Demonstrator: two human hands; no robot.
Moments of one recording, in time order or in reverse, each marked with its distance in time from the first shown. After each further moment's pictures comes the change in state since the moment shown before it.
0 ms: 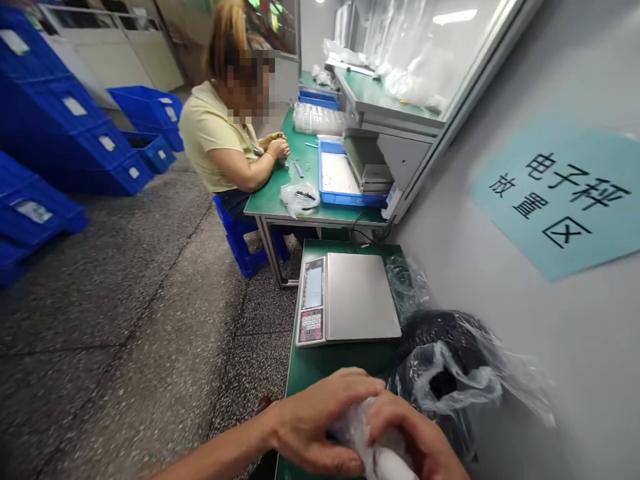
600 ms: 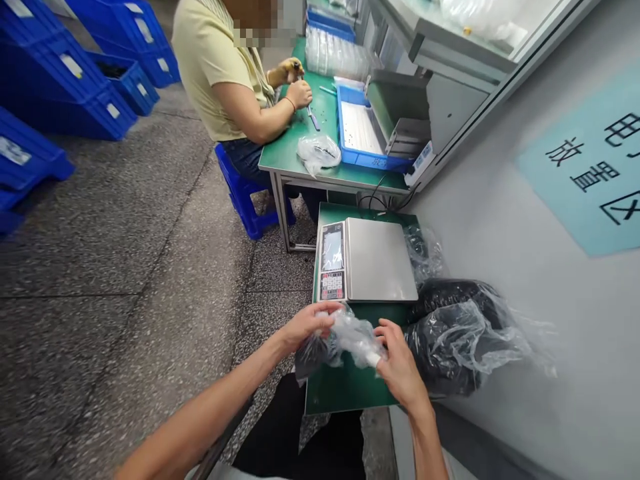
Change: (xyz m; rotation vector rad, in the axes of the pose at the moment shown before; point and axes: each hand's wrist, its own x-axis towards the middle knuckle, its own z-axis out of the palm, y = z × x) left_hand -0.073 -0.104 -0.020 -0.971 0.558 -0.418; right_hand 0.026 0.110 0.039 -0.591 0.175 0.220
